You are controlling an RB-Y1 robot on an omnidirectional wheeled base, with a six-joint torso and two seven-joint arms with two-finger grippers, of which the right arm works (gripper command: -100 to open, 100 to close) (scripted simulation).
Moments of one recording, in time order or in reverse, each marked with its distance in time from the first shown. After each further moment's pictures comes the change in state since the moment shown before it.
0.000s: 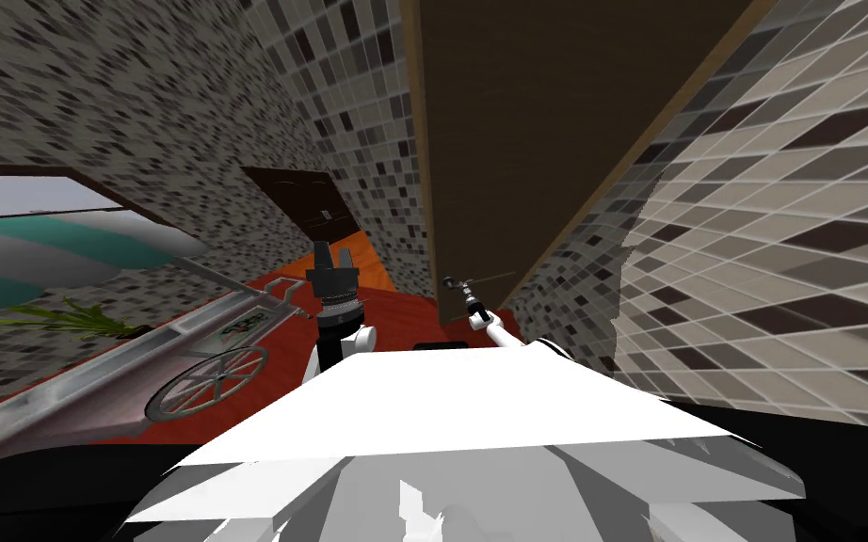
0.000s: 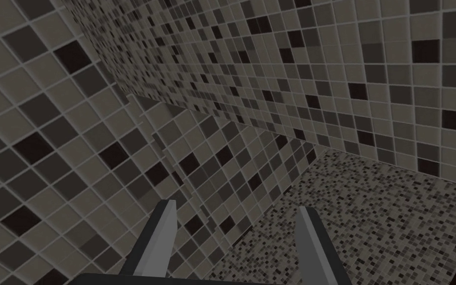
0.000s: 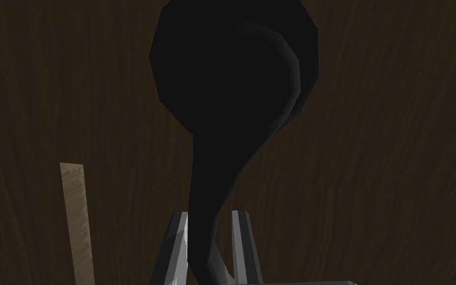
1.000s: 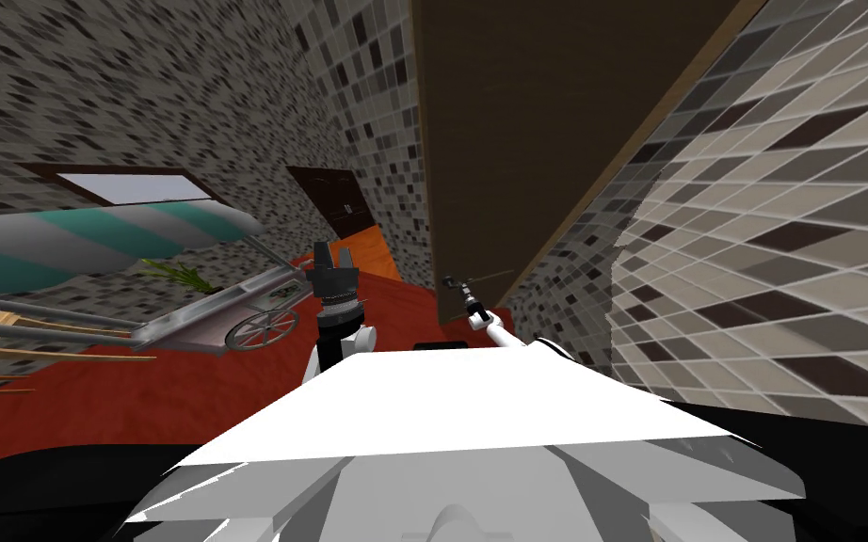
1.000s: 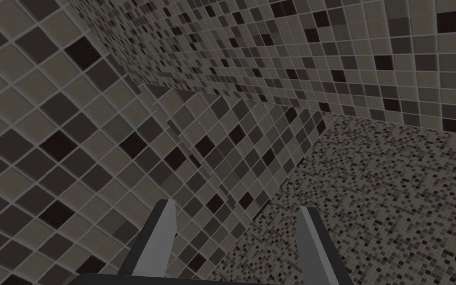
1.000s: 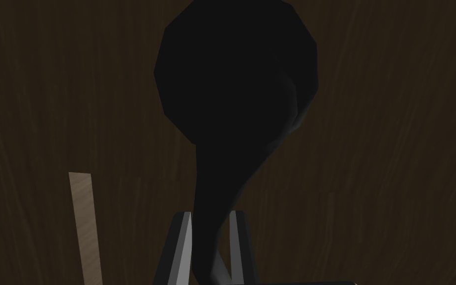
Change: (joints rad) arm 0.002 -0.015 0.051 -0.022 -0.038 0.008 -0.006
